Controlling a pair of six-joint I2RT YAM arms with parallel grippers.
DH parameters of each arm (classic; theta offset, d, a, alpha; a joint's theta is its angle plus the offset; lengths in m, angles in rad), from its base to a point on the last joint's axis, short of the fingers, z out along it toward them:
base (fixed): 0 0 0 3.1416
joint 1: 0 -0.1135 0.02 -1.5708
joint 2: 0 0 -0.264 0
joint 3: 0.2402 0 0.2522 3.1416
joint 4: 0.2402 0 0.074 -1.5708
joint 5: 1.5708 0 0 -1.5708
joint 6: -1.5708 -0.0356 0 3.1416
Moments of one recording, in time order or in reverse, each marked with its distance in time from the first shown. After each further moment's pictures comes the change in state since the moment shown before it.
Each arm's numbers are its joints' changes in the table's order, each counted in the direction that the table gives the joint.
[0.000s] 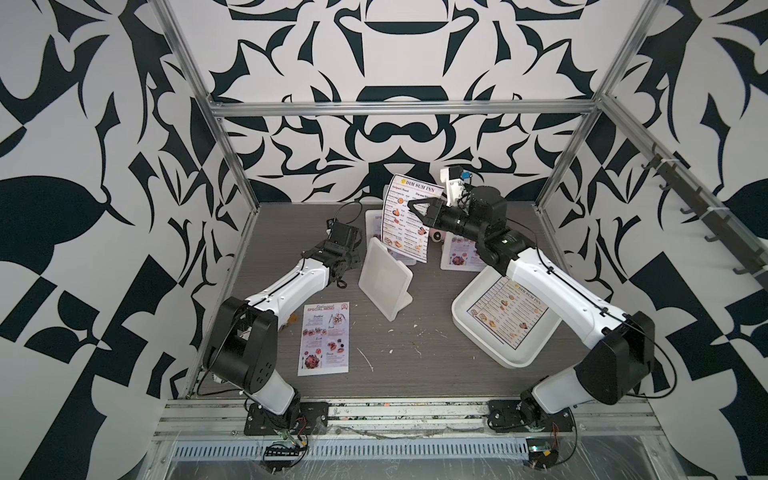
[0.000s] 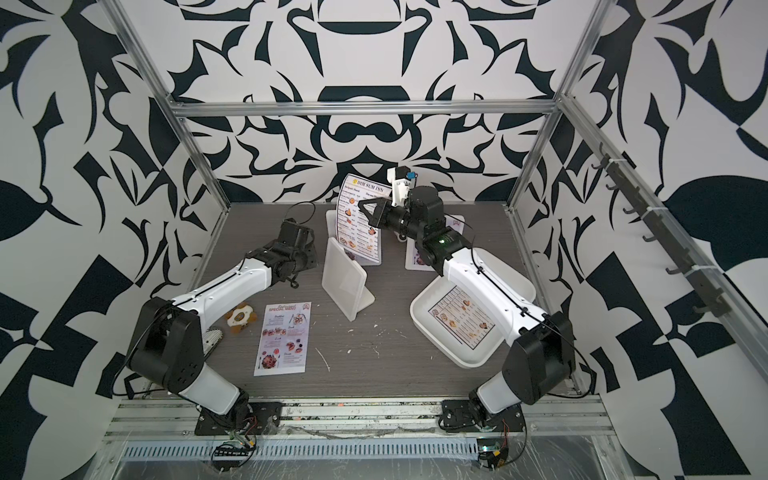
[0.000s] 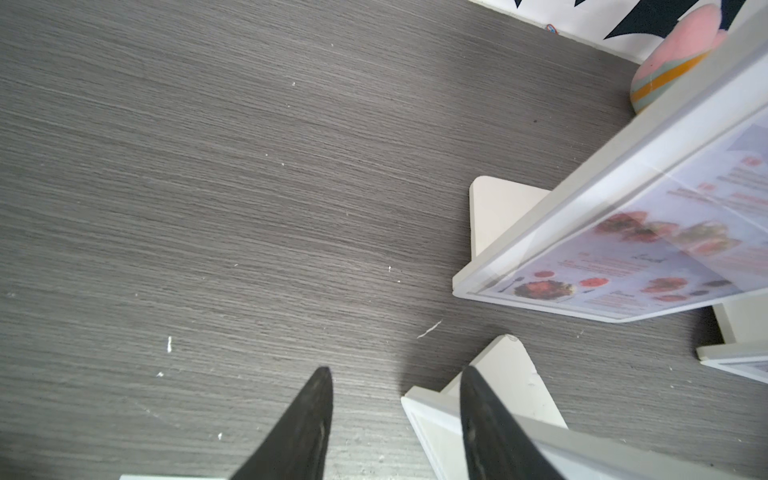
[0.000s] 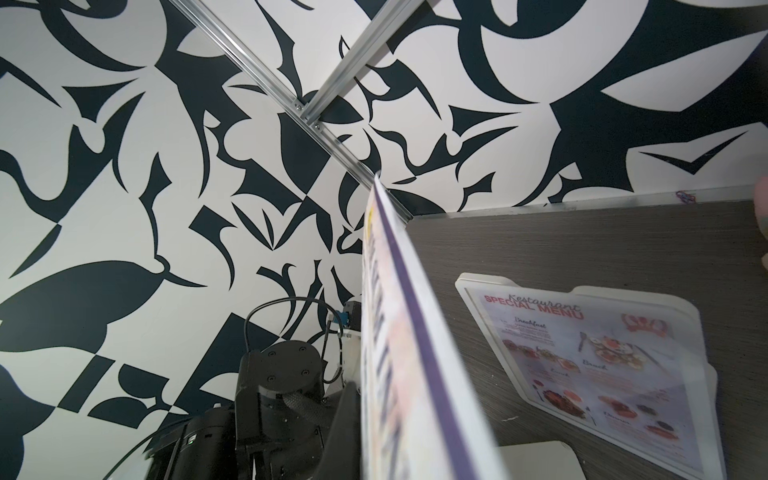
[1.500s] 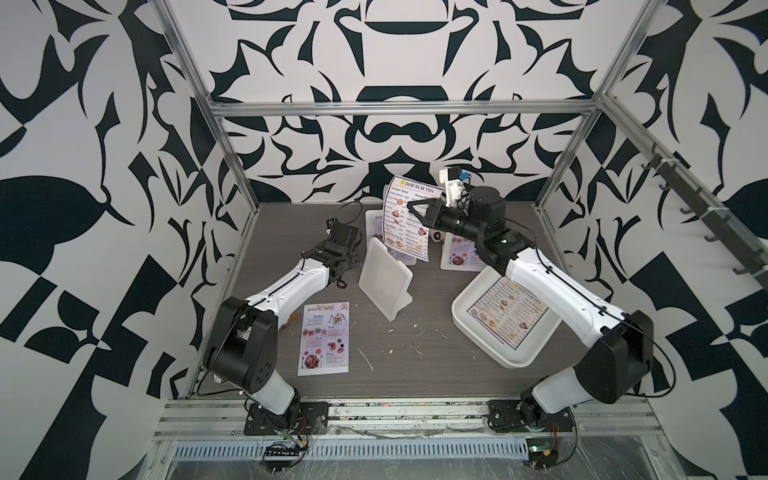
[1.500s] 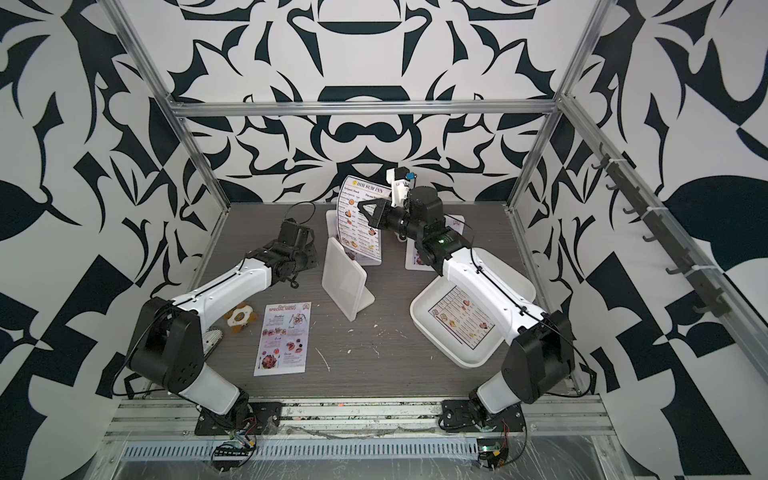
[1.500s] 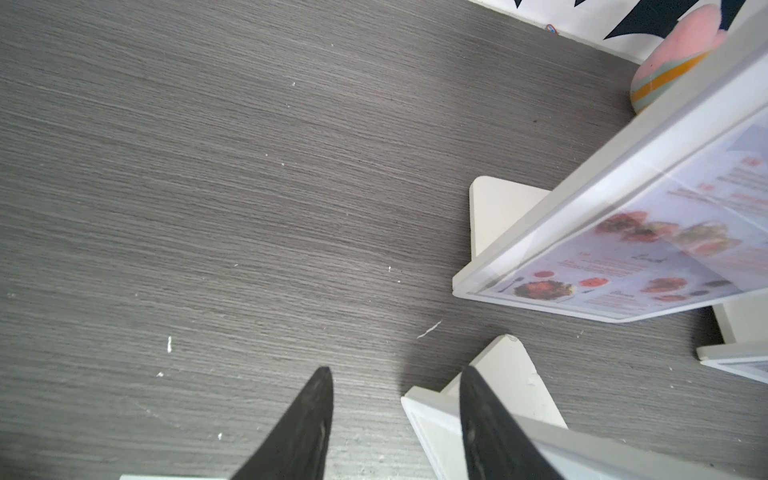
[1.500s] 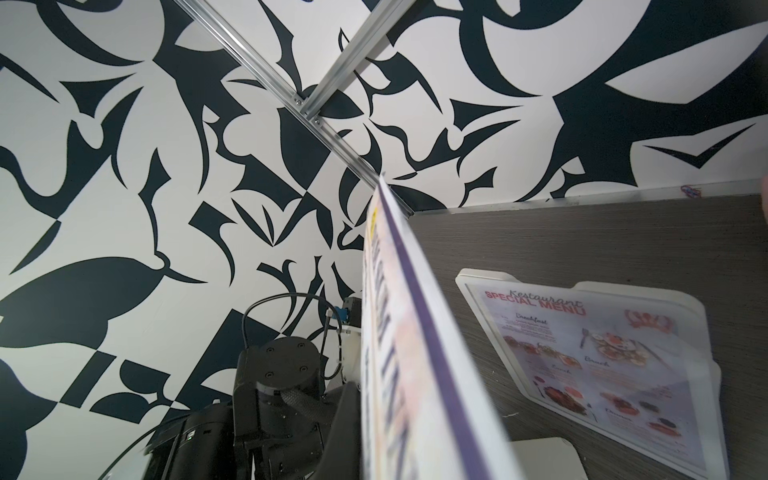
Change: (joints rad) left arm 0.000 0.000 0.000 0.000 0.000 0.000; right arm 0.003 -0.006 -0.002 0.000 -0.014 0.000
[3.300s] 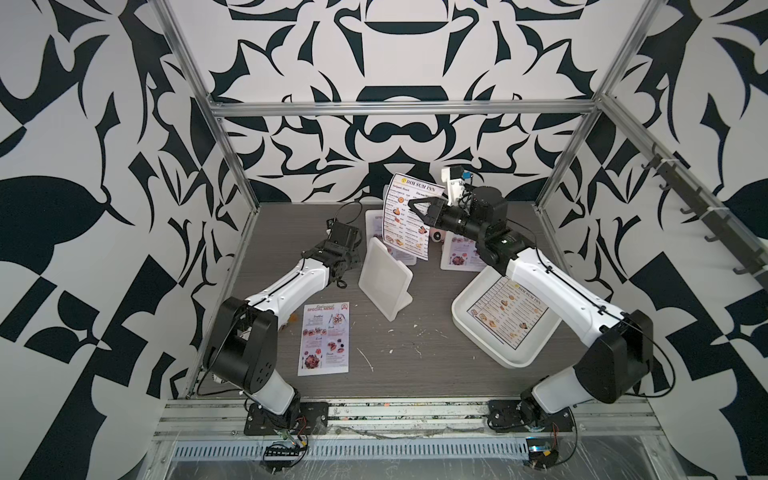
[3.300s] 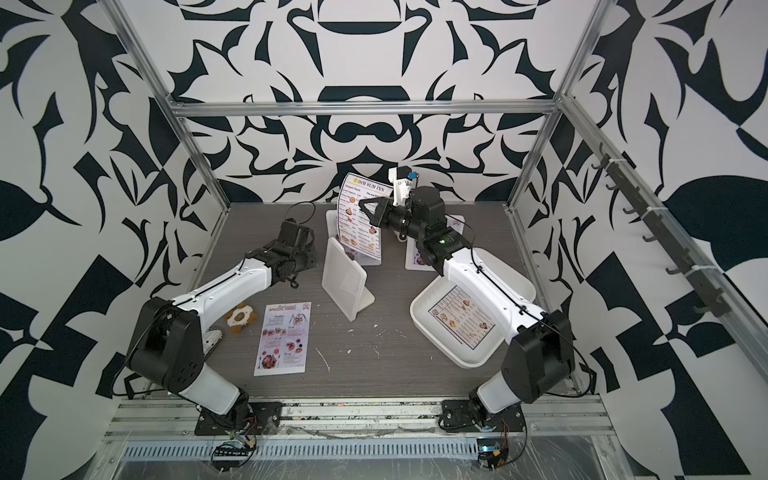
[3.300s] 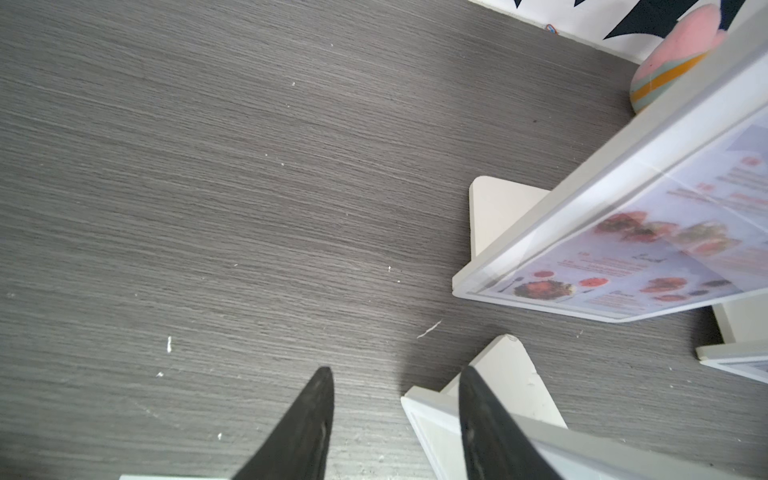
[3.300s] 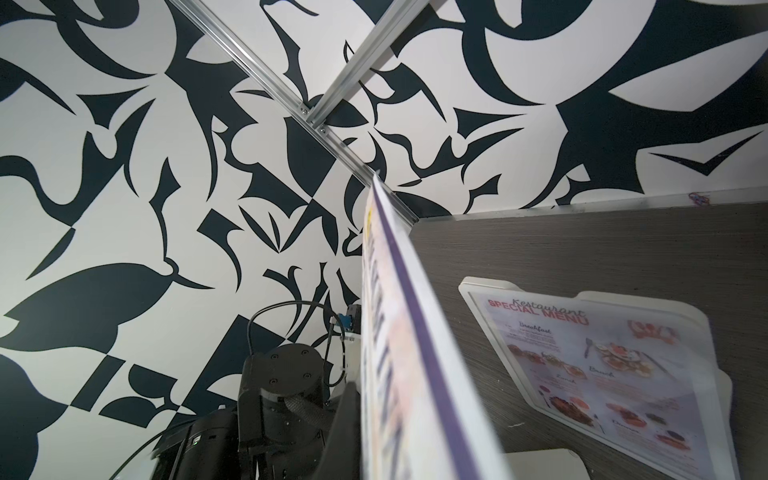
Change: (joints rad) left arm 0.000 0.002 0.000 0.000 0.000 0.000; right arm 0.010 0.000 -0.018 -0.049 -0.013 -0.021
